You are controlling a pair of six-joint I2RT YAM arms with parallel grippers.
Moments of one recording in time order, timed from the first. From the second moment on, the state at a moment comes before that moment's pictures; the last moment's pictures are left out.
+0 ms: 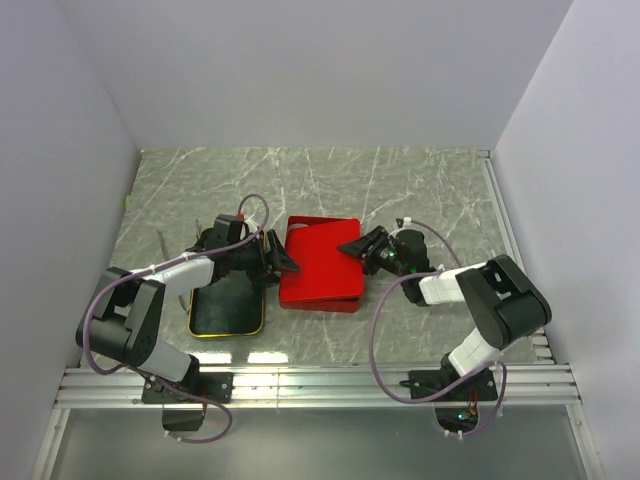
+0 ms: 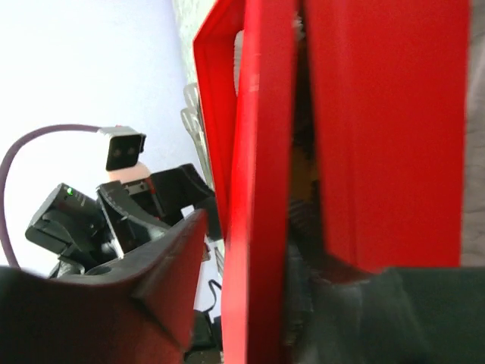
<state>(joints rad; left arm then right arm) -0.34 1.48 0.68 -0.02 0.60 -0.75 0.41 1.61 0.45 0.81 -0.37 1.33</state>
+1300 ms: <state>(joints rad) -0.34 1.56 0.70 0.06 0.59 -0.75 0.44 1.23 0.75 -0.37 -0.28 0.93</state>
